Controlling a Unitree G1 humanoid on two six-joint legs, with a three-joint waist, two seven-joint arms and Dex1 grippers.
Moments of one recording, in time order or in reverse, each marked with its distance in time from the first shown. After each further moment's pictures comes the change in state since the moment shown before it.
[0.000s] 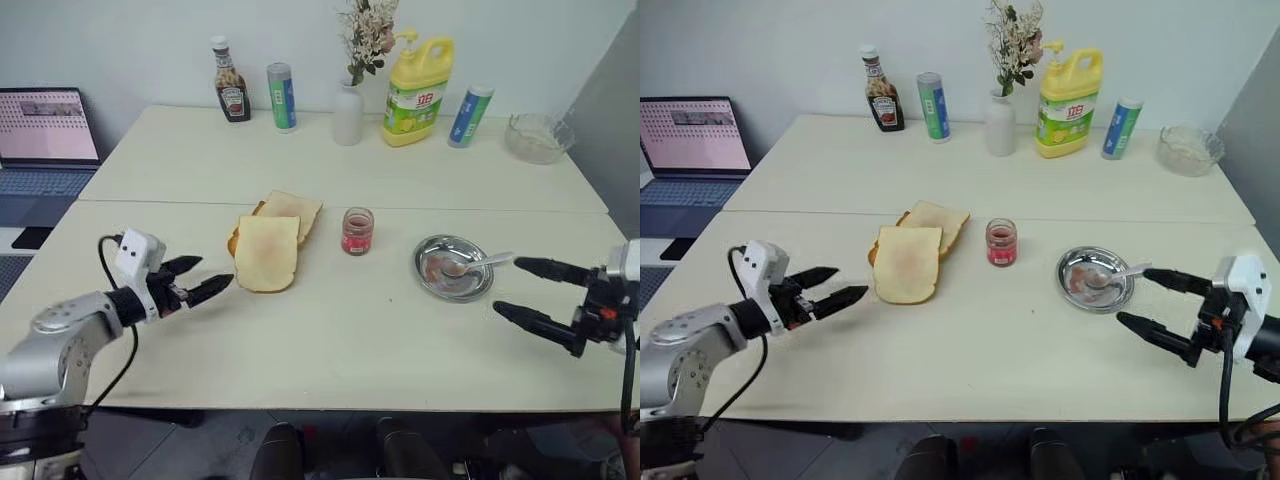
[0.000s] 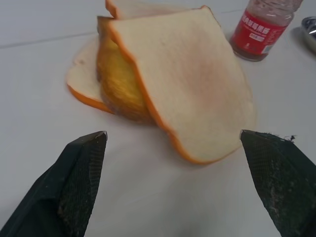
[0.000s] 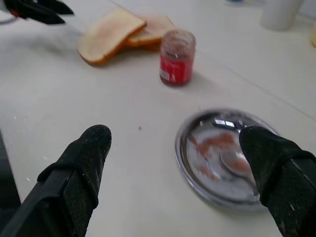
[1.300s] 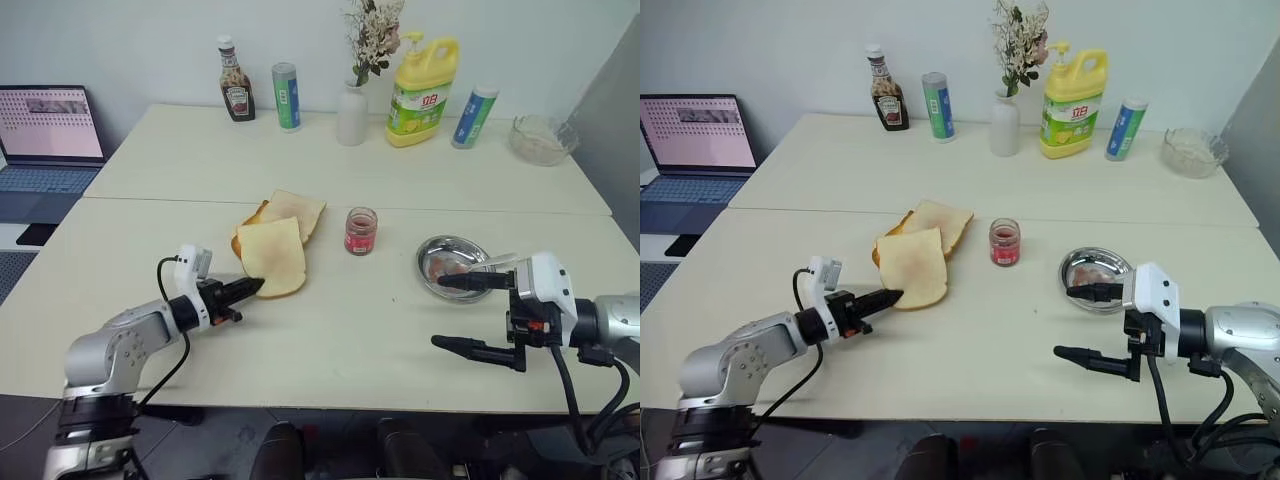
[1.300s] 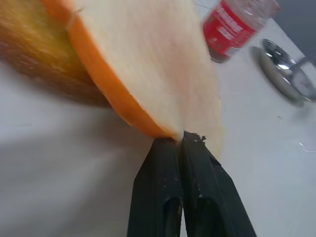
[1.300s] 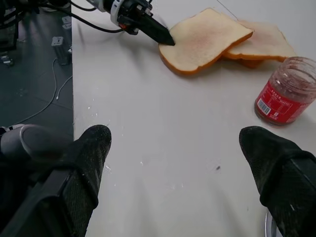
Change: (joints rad) left arm -0.032 -0.086 -0.095 -0.035 -0.139 0.211 -0.037; right arm -0.070 -0.066 0.269 -0.118 -0.057 -0.022 0.010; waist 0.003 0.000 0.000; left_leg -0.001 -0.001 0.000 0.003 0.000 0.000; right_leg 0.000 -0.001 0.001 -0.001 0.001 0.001
